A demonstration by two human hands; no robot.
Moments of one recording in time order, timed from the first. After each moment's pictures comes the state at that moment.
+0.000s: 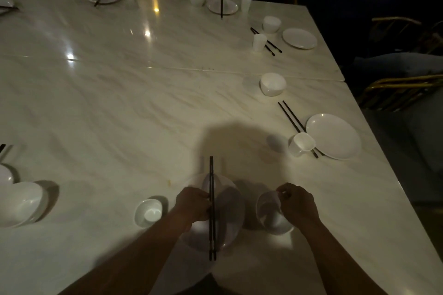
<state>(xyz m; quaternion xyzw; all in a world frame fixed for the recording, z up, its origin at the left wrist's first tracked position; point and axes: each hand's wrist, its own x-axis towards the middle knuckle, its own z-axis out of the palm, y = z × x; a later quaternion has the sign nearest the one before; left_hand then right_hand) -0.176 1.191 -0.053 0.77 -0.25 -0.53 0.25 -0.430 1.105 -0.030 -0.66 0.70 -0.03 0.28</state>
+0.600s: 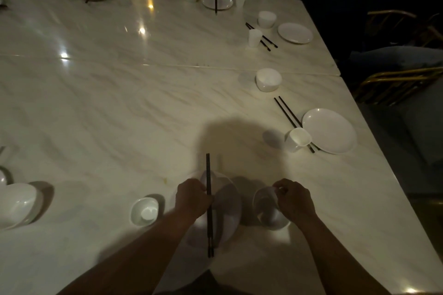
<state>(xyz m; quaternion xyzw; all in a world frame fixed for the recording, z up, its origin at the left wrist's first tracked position) -0.187 1.180 -0.058 0.83 -0.38 -0.36 0.17 -0.432 1.108 -0.027 -0.66 0.70 -0.04 0.28</state>
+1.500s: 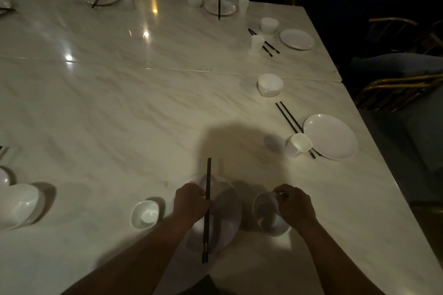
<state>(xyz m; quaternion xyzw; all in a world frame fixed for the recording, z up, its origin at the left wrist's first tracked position) -0.185 1.184 -0.057 0.83 -0.38 -0.36 0.18 -0.430 1.107 -0.023 -0.65 0.70 -0.02 0.30</state>
